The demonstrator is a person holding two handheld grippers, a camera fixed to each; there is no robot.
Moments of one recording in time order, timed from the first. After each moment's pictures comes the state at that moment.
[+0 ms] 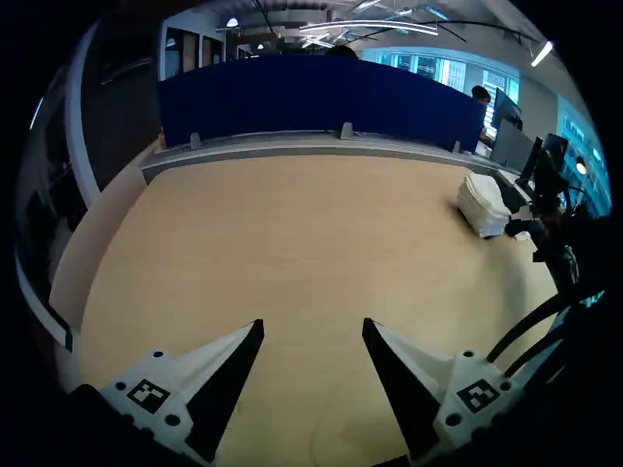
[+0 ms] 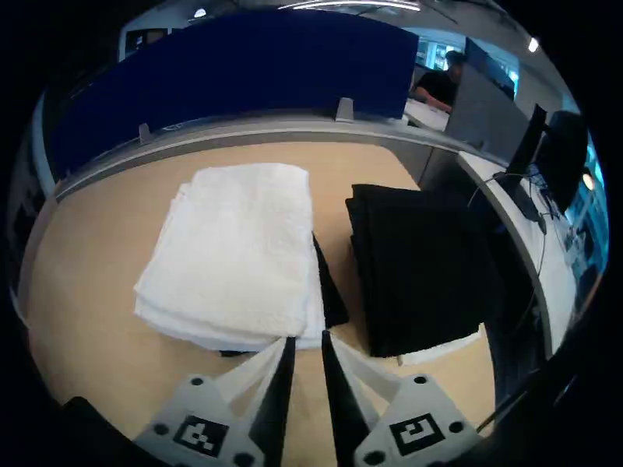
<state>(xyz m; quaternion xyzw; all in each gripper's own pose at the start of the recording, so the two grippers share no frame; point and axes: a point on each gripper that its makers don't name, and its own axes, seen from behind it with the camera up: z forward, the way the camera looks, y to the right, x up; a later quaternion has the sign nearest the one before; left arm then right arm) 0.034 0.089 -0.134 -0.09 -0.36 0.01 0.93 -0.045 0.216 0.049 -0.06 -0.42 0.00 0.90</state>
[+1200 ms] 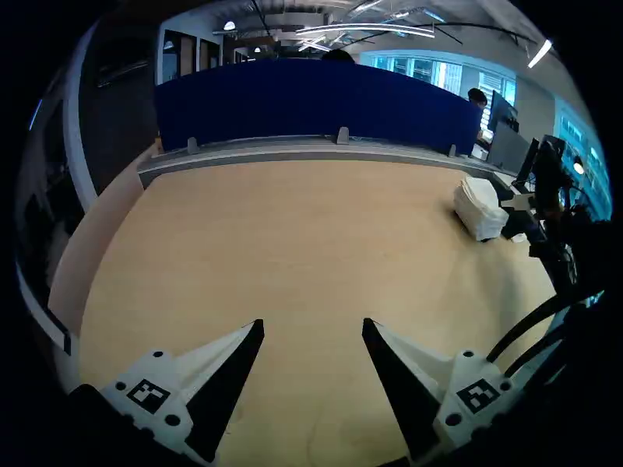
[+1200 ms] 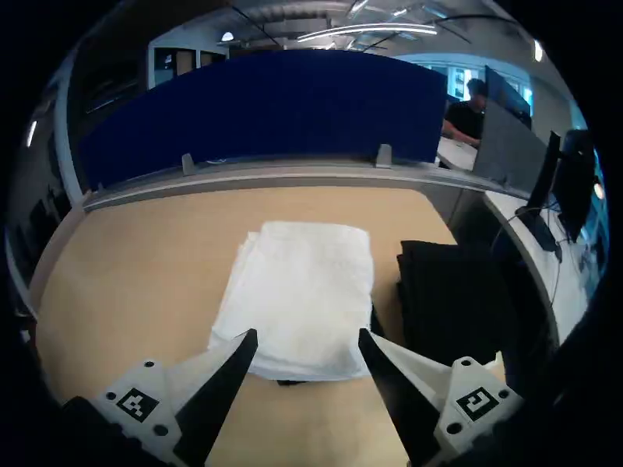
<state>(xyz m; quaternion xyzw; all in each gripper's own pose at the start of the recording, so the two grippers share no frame) 0.040 0.090 -0.134 -0.10 -0.36 0.01 0.93 -0.002 0.156 0.080 0.02 -0.36 0.01 0.93</state>
